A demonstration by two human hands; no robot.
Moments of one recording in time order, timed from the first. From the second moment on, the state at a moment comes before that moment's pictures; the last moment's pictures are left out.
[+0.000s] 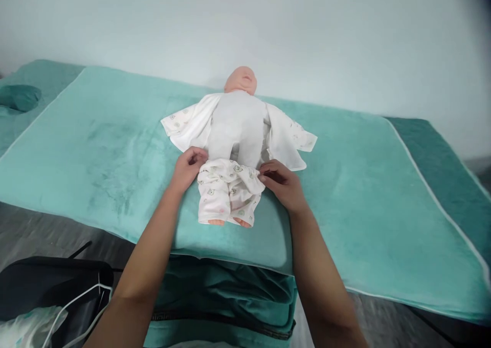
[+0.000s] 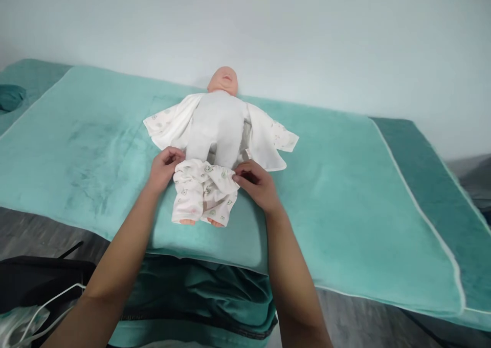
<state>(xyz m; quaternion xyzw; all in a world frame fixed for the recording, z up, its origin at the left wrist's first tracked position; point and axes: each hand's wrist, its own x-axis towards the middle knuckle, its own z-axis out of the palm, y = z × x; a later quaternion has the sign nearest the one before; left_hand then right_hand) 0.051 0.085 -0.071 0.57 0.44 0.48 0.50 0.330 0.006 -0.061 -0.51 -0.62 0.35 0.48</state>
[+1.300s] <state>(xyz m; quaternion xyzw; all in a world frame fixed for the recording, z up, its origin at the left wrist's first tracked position) 0.096 0.170 -0.058 0.53 0.42 0.51 0.53 0.332 0.109 -0.057 -0.57 -0.46 0.34 0.59</state>
